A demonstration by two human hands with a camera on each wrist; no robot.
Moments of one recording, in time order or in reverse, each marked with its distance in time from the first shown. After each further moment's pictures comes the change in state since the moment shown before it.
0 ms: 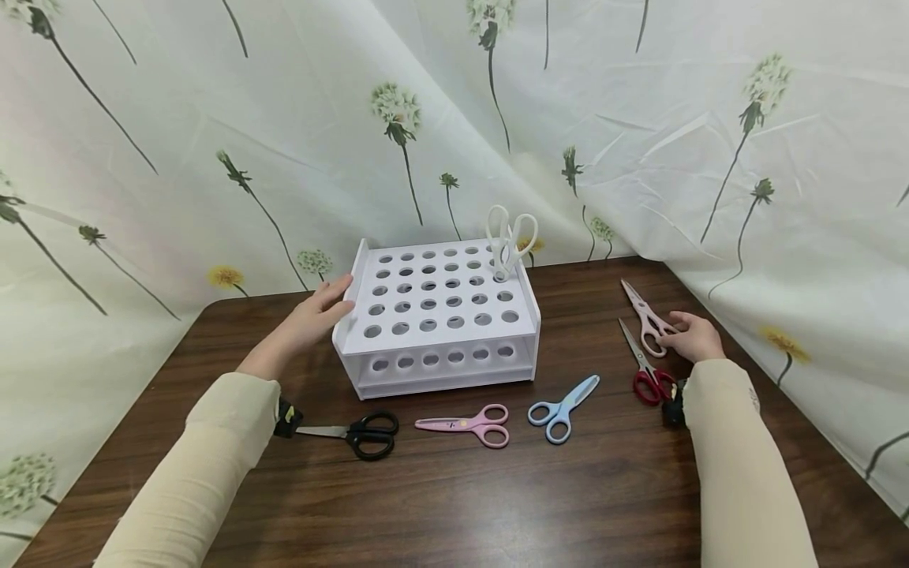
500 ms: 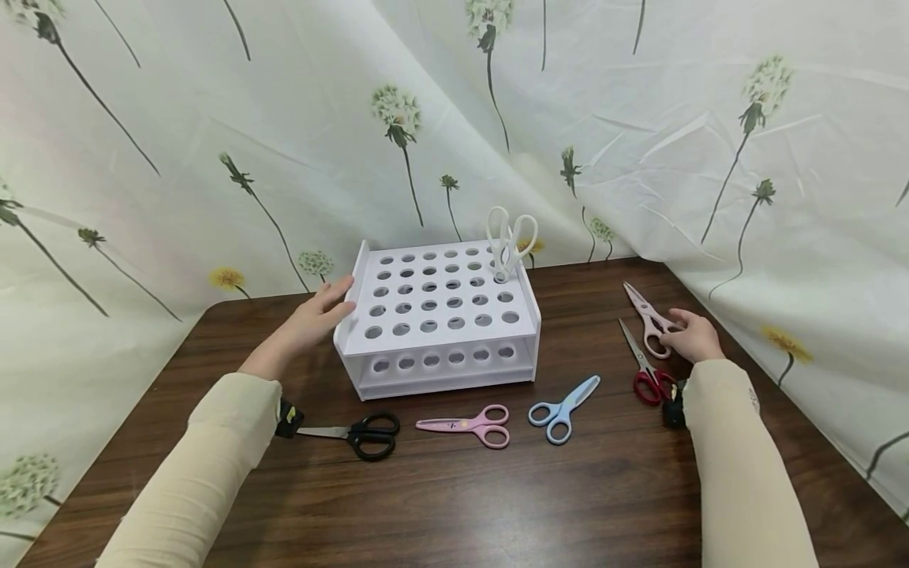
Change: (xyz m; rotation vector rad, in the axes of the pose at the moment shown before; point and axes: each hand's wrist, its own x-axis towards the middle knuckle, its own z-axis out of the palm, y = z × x) left_hand -0.002 0.002 0.000 -0.008 -0.002 0.006; right_hand 0.003 0.000 0.001 -0.004 0.012 -0.023
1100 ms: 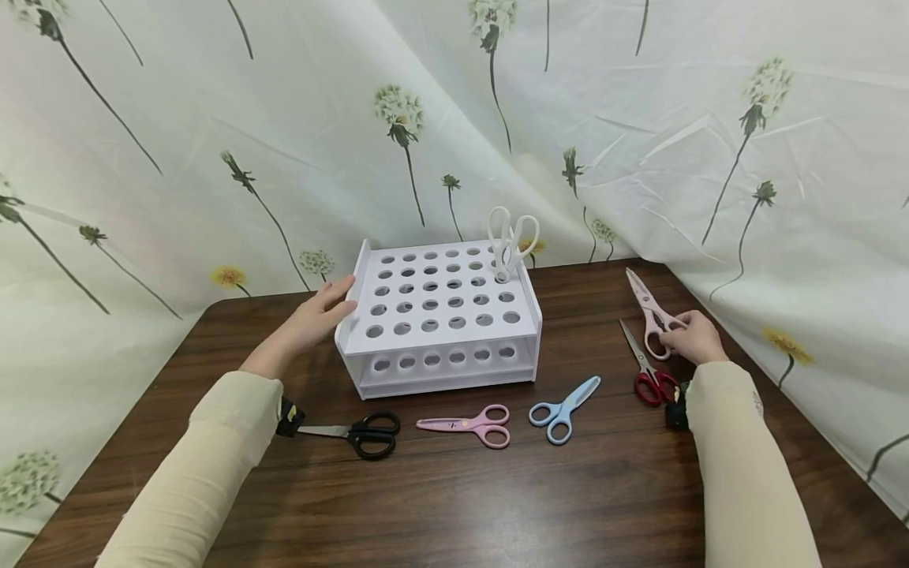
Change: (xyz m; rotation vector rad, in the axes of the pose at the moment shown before) left_hand 0.000 -0.002 0.000 0.011 0.005 0.017; right_hand 0.002 0.001 0.001 0.111 0.024 0.018
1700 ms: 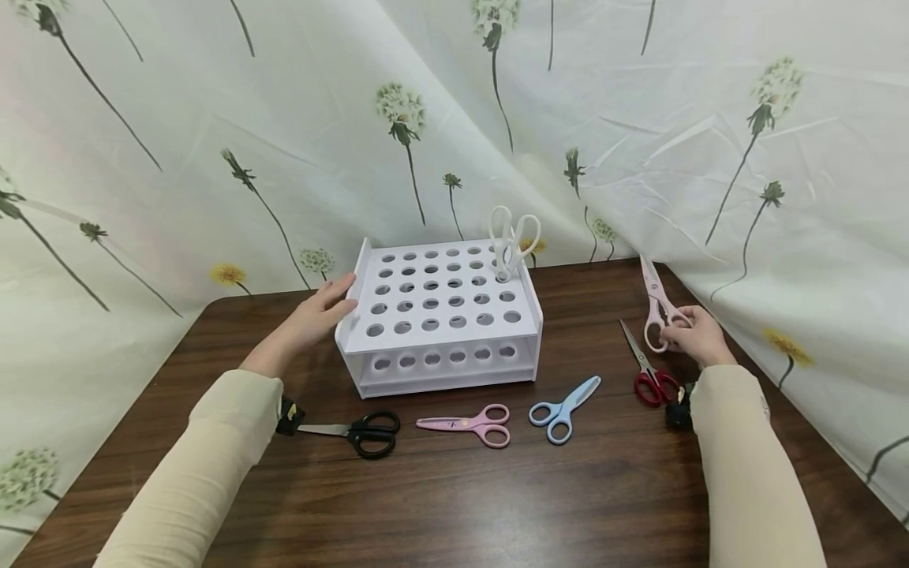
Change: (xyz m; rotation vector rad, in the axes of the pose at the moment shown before) left_hand 0.001 0.001 0.000 -0.009 -0.004 -0.005; right_hand 0.001 0.000 0.000 0.363 -0.022 -0.045
